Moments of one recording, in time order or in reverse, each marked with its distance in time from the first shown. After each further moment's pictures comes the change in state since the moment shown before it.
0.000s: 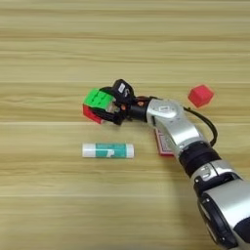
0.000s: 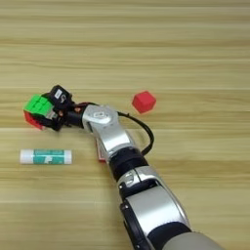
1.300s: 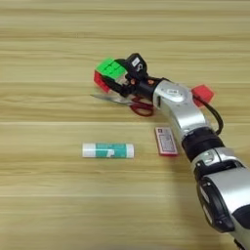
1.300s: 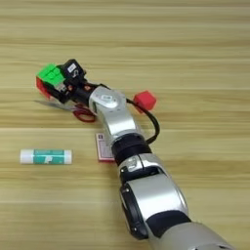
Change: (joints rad) arm -0.092 -0.001 -0.135 0.040 0.020 -0.010 -0.174
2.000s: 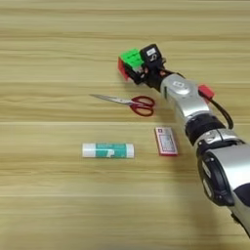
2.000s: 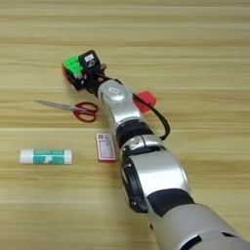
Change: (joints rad) arm -0.159 -0.034 -0.076 0.331 -0.041 -0.079 -0.268
